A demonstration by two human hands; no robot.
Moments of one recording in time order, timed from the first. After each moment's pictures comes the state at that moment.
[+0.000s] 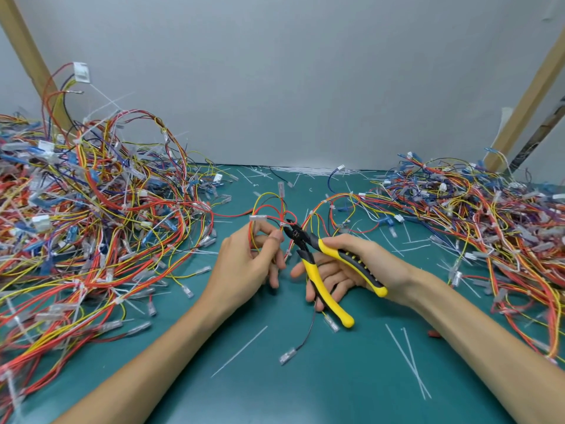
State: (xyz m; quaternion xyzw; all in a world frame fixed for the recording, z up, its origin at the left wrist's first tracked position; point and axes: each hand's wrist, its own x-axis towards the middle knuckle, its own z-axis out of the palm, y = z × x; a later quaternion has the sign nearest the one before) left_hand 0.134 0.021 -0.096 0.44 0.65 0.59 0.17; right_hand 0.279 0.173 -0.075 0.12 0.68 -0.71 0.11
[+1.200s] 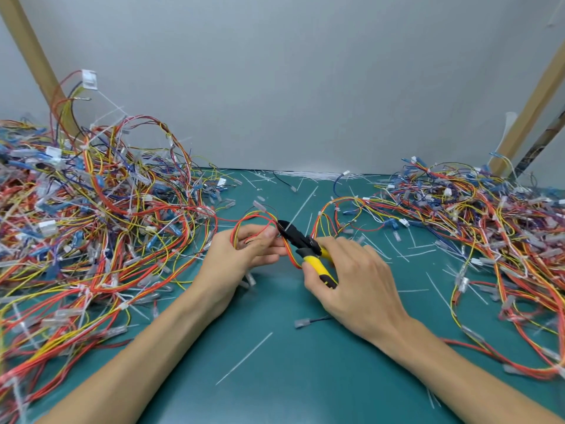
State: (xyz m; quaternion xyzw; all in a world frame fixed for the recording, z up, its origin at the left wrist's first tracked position) left_hand 0.115 0.014 -0.087 0.32 0.53 0.71 0.33; right_hand 0.278 0.119 -0.092 0.23 0.92 -0.02 -0.33
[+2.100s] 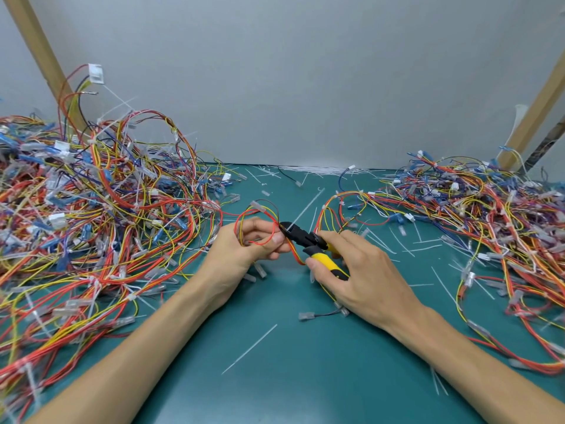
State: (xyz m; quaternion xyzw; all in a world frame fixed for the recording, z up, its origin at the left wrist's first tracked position) left_hand 0.106 0.010 -0.093 0.36 0.58 0.65 0.32; right_hand 0.285 0.129 -0.088 0.20 0.93 -0.13 -0.27
